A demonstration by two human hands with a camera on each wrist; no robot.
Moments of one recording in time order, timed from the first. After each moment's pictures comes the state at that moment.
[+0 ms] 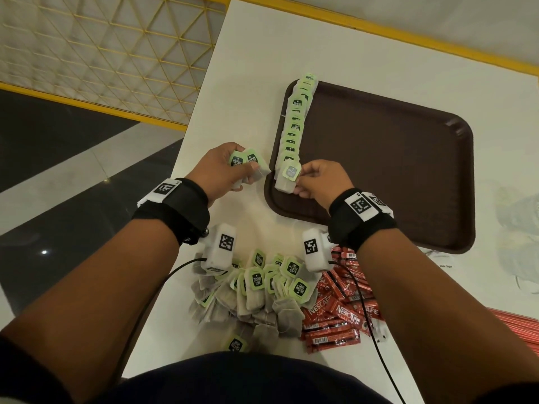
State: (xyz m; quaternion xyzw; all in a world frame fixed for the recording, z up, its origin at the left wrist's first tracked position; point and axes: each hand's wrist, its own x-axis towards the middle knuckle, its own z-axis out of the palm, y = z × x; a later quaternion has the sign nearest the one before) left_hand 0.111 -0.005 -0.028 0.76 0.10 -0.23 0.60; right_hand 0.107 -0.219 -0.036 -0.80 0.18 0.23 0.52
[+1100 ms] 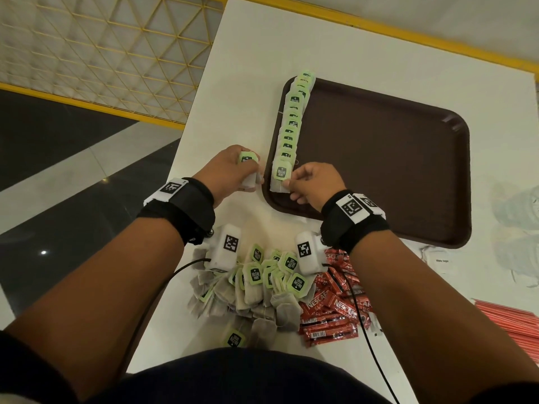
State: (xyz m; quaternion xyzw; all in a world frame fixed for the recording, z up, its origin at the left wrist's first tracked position) left_hand 0.107 -0.019 -0.025 0.71 0.12 -0.28 0.63; right_hand 0.093 -0.213 -0.031 -0.82 0.16 0.24 0.50
